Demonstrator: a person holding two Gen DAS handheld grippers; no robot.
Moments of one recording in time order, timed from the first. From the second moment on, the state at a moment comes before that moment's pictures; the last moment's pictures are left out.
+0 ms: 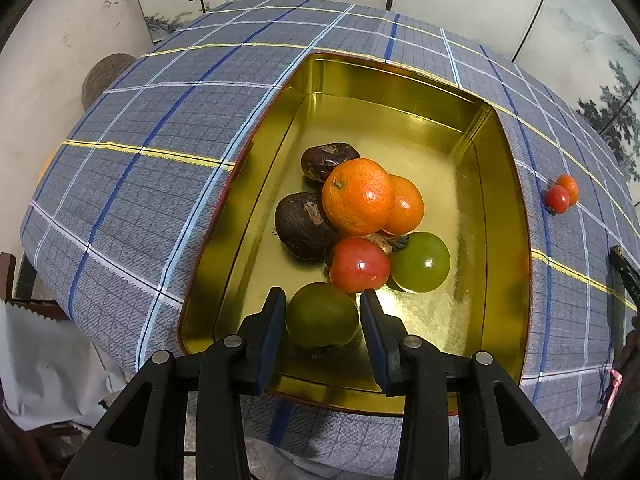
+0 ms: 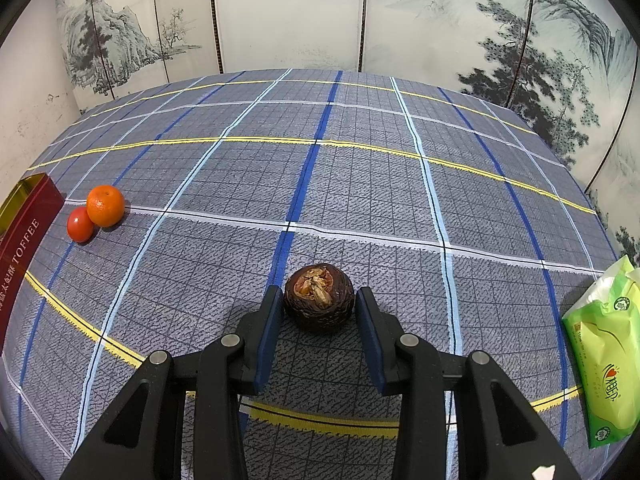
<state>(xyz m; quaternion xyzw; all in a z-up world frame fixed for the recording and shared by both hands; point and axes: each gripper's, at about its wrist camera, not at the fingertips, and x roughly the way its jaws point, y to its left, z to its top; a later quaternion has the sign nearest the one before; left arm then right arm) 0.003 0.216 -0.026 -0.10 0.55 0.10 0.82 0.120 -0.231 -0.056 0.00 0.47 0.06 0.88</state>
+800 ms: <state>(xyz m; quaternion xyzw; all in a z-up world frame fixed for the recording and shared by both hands) -0.002 0.216 -0.013 -0.11 0.53 0.10 0.84 0.121 -0.233 -0.056 0.00 0.47 0.06 0.88</state>
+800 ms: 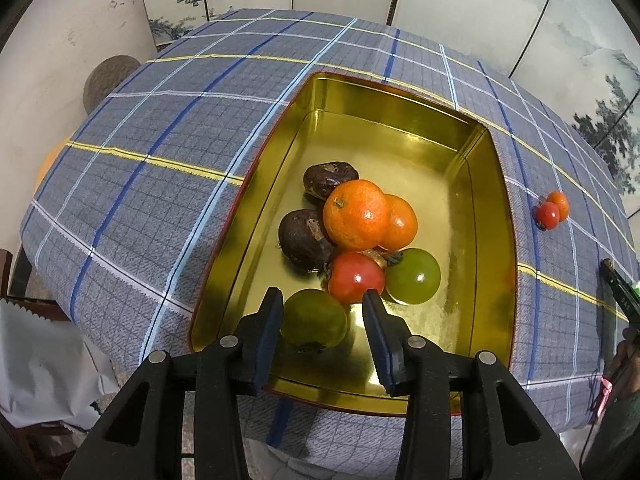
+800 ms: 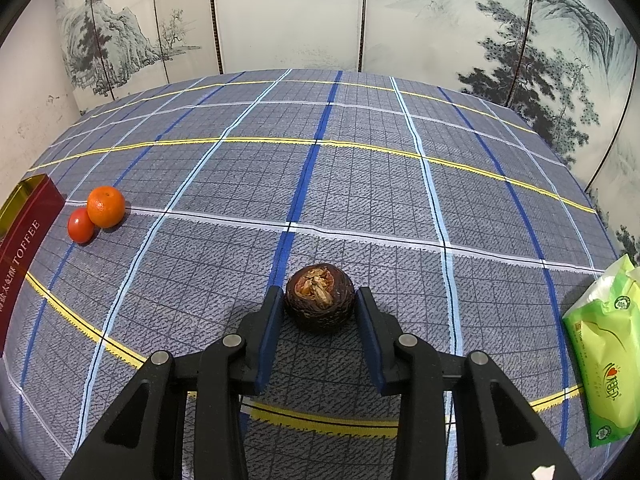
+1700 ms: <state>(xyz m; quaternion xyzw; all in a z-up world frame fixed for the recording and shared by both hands) -0.008 0.215 0.005 -0.09 0.48 0.11 0.86 0.115 -0.201 -0.034 -0.02 0.46 0.07 0.88</state>
